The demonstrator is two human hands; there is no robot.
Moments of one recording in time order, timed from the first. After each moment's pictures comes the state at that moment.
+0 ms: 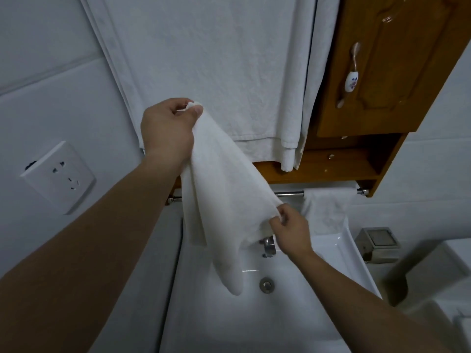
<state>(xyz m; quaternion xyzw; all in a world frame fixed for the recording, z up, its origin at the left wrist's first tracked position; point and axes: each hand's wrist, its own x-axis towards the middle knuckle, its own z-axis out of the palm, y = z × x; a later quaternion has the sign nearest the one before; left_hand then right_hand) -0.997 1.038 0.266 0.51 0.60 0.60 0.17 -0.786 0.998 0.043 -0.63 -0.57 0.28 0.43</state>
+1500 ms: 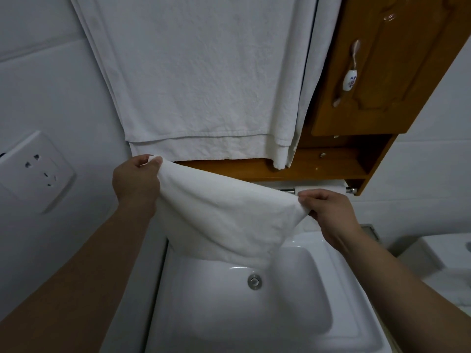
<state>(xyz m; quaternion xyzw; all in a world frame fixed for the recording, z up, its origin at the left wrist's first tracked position) -1.062 1.049 0.157 0.37 0.68 0.60 0.20 -0.714 0.997 0.111 -0.61 -0.38 0.45 0.53</state>
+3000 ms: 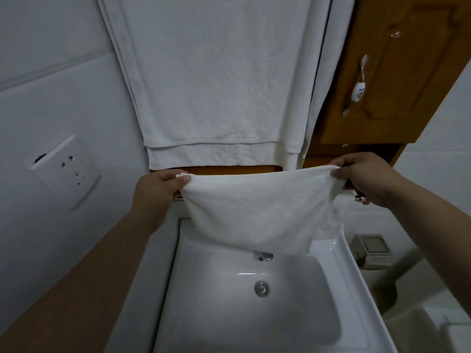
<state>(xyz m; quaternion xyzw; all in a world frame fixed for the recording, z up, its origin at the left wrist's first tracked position) -1.067 1.016 0.162 0.44 0.57 0.56 0.40 -0.681 1.019 0.213 -0.68 -0.53 0.37 0.34</state>
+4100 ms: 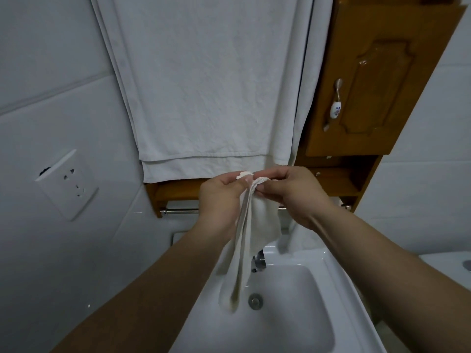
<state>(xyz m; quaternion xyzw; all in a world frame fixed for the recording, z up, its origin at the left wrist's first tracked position) -0.936 0.973 0.204 0.39 0.47 0.58 0.54 -0.788 0.979 0.219 -0.44 -0.52 0.54 0.50</state>
